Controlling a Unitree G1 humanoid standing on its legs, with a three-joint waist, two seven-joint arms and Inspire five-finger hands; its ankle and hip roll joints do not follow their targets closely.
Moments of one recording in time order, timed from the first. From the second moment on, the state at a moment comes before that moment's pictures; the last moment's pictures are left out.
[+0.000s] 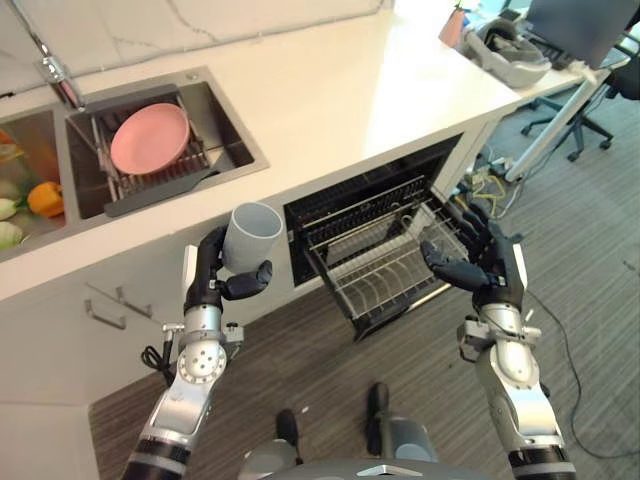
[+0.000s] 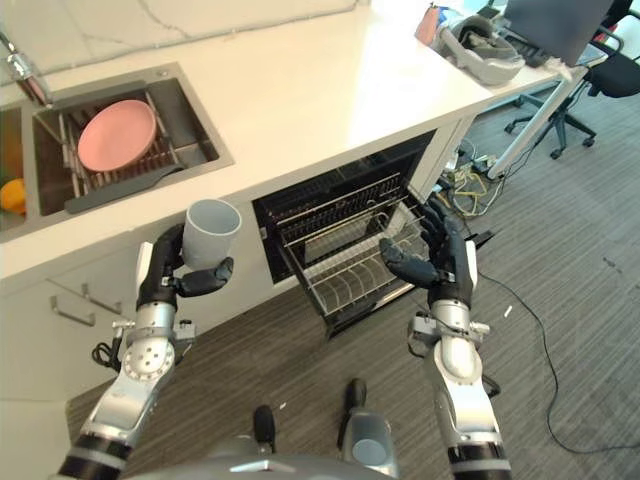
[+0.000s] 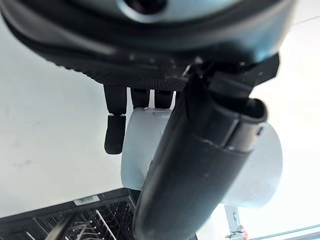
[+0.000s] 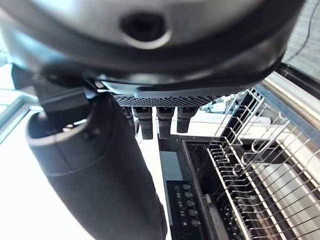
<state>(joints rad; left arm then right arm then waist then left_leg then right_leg) 0.07 0.37 -0.15 -0.04 -0.02 -0.05 0.42 0.11 -0.23 -0.01 -0.09 0.35 -0.17 -0.23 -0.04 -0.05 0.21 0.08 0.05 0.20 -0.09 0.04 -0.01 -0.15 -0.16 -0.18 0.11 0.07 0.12</state>
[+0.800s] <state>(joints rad) -0.30 0.37 -0.25 -0.11 0.11 -0.10 0.45 -0.12 -0.31 0.25 -0.18 0.62 -0.21 -0.05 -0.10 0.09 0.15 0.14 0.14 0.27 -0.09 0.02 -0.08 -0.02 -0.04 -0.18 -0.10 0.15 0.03</state>
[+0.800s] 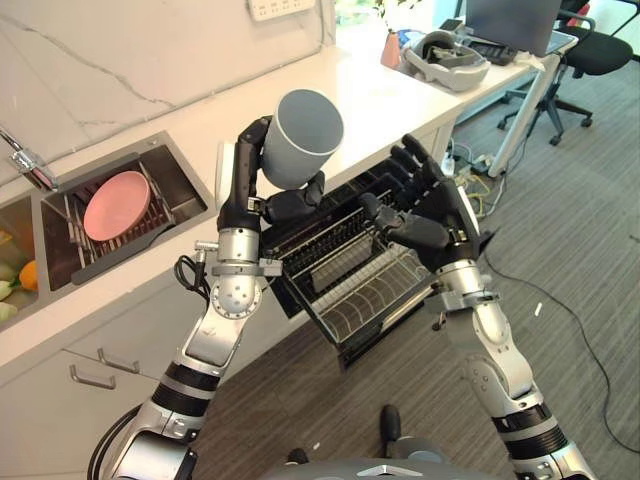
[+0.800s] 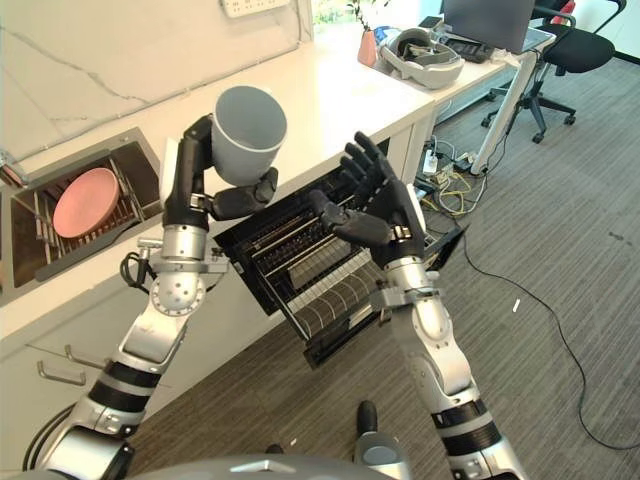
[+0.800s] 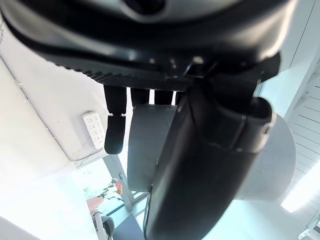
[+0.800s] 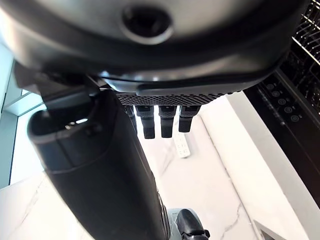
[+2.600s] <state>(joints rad) -0.37 0.34 -0.44 0.01 0.38 -0.02 0.47 -0.22 -0.16 0.50 -0.19 0.77 -0.23 -0.37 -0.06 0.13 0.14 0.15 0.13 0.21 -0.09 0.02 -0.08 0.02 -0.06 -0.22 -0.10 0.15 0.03</state>
